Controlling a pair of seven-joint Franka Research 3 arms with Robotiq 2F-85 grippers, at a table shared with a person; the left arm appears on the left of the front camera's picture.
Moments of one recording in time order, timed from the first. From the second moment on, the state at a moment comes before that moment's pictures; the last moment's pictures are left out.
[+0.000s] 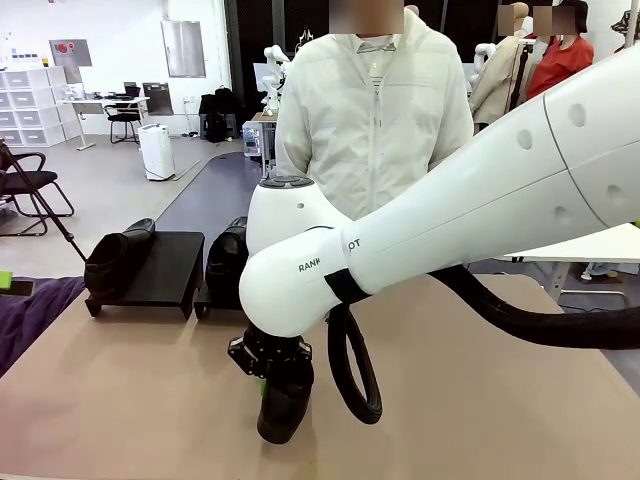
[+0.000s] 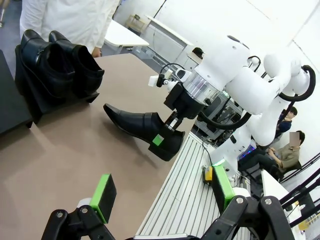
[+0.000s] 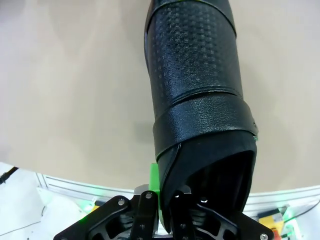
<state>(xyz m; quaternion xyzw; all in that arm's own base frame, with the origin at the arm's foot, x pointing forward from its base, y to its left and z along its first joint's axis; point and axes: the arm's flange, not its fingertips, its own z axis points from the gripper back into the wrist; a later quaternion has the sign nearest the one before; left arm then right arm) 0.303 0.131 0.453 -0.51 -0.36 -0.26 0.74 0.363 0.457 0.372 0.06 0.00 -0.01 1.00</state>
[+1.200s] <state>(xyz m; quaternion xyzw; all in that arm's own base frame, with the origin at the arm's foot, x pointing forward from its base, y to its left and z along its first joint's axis) 0.303 0.131 0.453 -0.51 -0.36 -0.26 0.74 0.378 0.411 0.467 0.16 0.01 0.07 0.98</state>
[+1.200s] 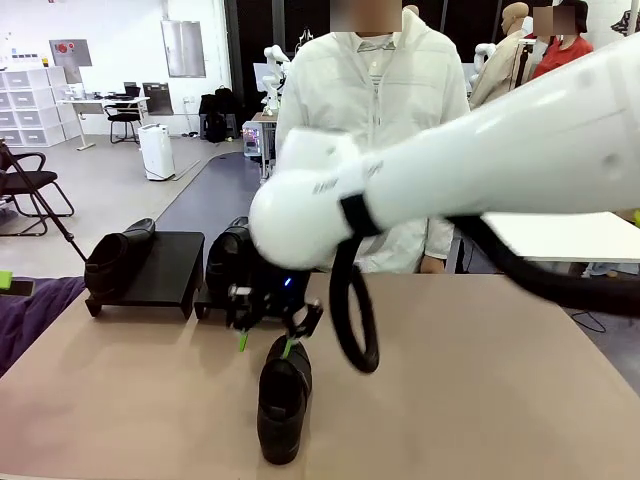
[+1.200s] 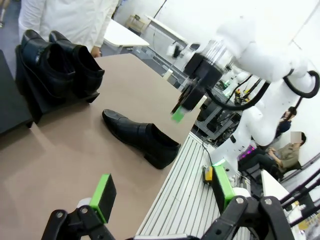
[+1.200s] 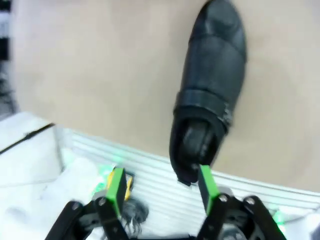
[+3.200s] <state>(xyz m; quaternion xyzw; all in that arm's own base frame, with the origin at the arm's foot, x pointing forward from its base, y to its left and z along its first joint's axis) 0.303 0.131 0.453 -0.51 -0.36 -0.26 0.74 0.277 0.018 0.553 0.38 -0.16 -0.15 0.90</state>
